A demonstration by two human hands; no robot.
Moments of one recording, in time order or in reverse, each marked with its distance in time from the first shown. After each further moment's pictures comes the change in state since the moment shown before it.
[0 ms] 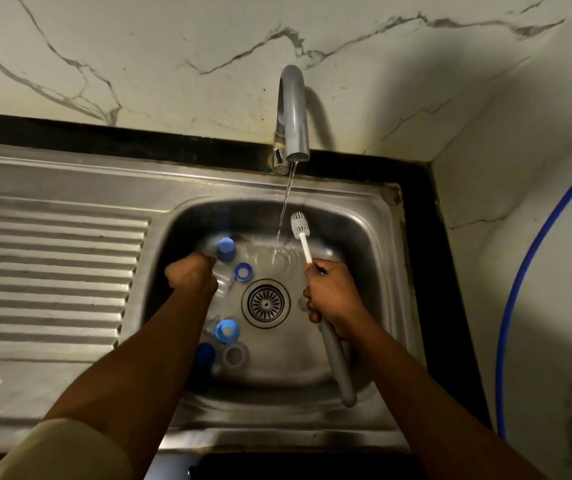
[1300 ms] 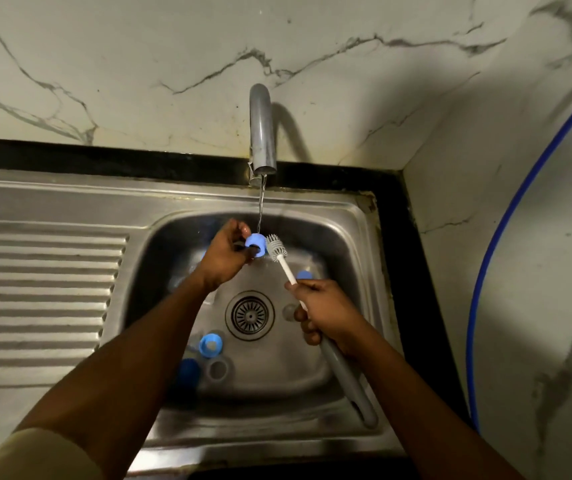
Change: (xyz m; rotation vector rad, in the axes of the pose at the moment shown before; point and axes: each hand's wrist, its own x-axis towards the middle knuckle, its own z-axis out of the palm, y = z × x) left_hand -0.034 0.039 0.046 0.049 -0.715 0.726; right_hand -0.020 0.000 -0.032 0.096 -0.202 0.107
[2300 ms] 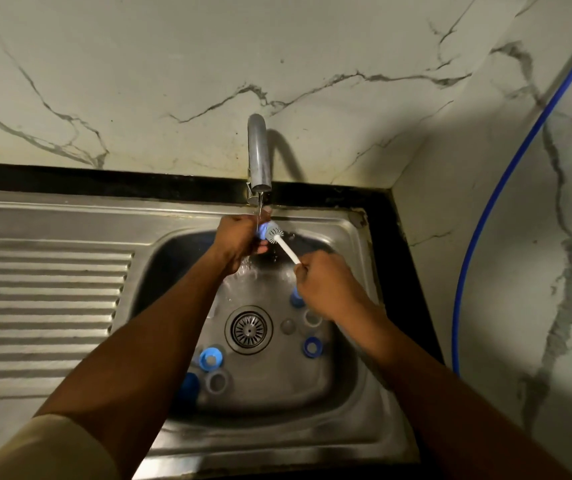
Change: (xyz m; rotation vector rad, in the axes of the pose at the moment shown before) left_hand 0.013 0.082 0.020 -0.301 0.119 -0.243; right_hand -0.020 -0.058 -0.006 -0.958 0.357 -0.402
